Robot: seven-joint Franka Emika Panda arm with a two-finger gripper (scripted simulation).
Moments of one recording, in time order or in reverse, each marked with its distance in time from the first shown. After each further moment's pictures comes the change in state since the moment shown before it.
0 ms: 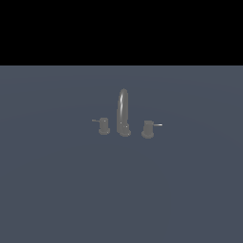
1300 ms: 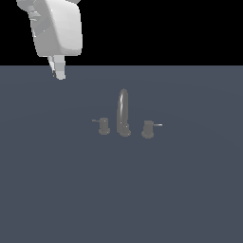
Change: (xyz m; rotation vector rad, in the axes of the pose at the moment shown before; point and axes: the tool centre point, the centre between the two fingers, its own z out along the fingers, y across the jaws) arm 0.084 -0.104 0.126 0.014 0.002 0.513
